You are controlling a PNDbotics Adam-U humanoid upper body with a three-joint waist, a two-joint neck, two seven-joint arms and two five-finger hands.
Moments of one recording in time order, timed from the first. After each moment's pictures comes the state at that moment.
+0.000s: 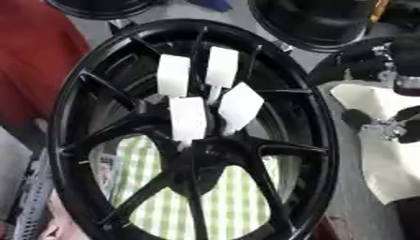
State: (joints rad) left arm -0.17 0.28 0.18 -1.69 0.08 -0.17 0.08; right arm -0.36 -1.26 0.05 -1.99 0.20 -0.45 0.40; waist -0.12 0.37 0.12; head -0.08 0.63
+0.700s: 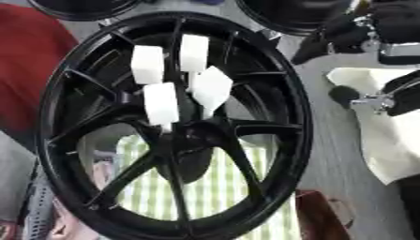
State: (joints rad) left arm -0.16 0.40 0.11 -1.97 0.13 -0.12 0.14; right arm -0.44 -1.28 0.13 -1.99 0.13 -0.43 0.51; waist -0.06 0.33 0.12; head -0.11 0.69
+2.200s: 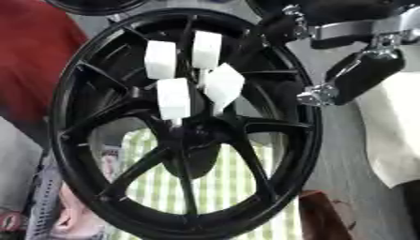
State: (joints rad) left arm -0.21 0.54 0.09 -1.98 0.18 -0.22 0.27; right arm -0.73 -1.14 0.32 -1.99 0.08 -0.24 0.70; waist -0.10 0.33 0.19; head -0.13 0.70
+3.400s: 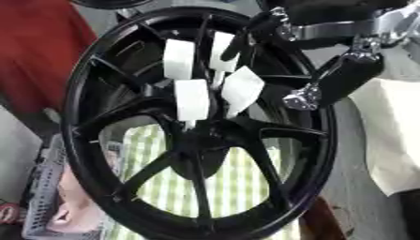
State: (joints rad) left arm -0.24 0.54 0.09 -1.98 0.19 -0.21 0.26; right arm -0.74 -1.09 0.33 -1.99 0.10 -0.14 0.69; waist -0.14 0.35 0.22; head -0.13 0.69
